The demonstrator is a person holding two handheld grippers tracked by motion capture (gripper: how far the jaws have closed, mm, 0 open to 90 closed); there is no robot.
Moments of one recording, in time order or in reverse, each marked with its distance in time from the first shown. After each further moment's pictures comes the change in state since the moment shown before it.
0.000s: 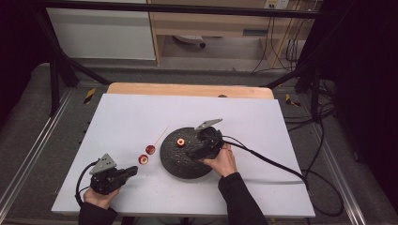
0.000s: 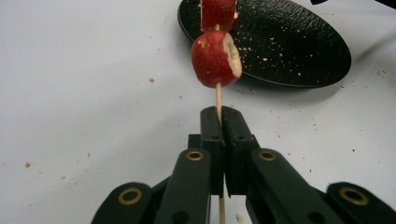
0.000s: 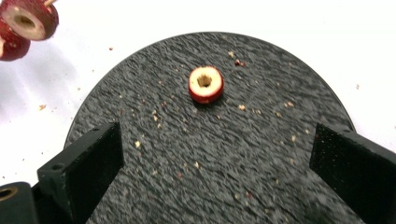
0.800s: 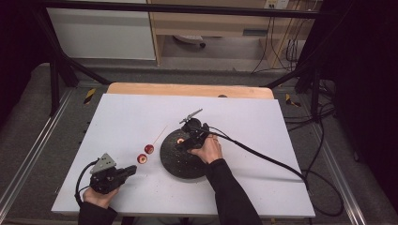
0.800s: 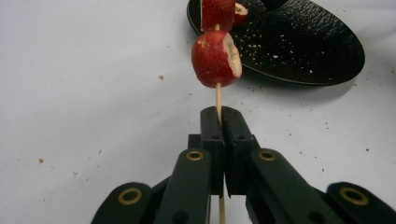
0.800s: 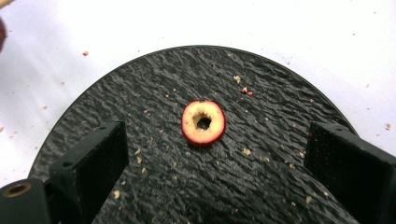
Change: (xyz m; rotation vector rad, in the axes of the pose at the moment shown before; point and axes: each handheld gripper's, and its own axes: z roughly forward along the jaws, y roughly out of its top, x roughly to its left) left arm 0.003 -0.001 0.001 0.009 0.024 0.003; right arm 0.001 0.038 0.045 0.141 -0.024 -0.037
